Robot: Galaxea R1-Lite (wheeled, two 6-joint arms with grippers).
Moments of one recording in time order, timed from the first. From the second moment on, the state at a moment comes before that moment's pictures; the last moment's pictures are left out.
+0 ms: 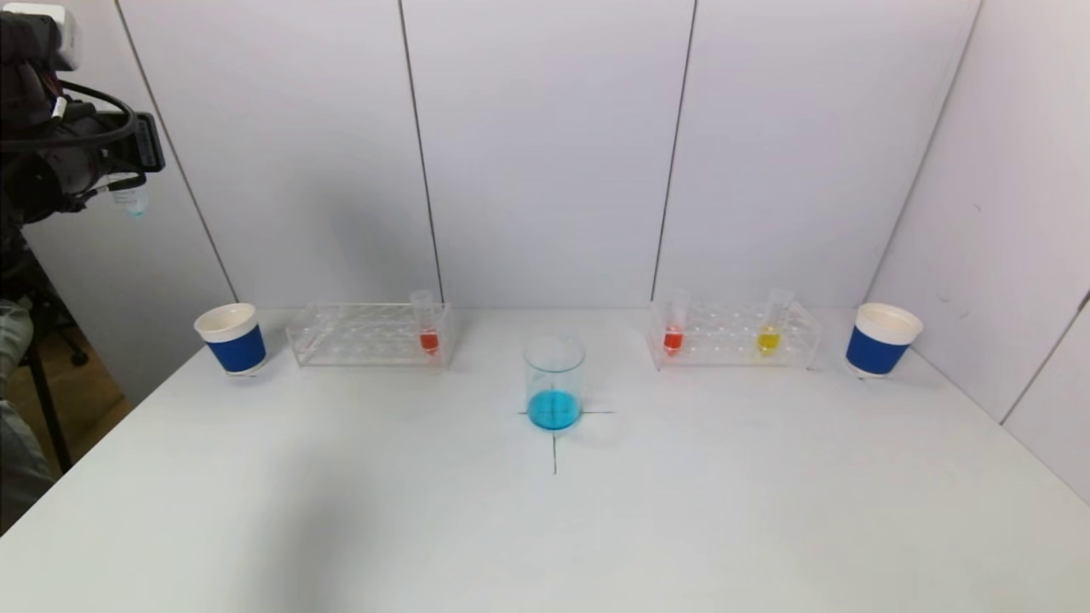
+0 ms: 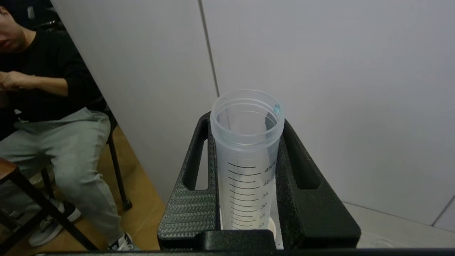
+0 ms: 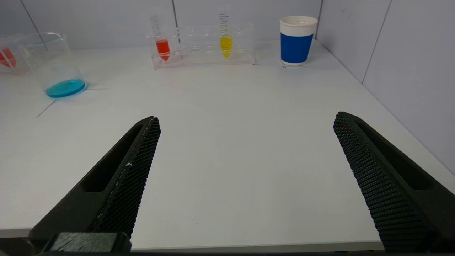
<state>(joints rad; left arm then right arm) 0.17 1.76 -1.41 -0.43 0.26 0.14 0.00 0.00 0.00 -0.01 -0.02 0.05</state>
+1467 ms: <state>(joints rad) 0.24 2.21 -1.45 -0.73 0.27 0.09 0.00 0.00 0.00 -0.01 -0.02 0.05</state>
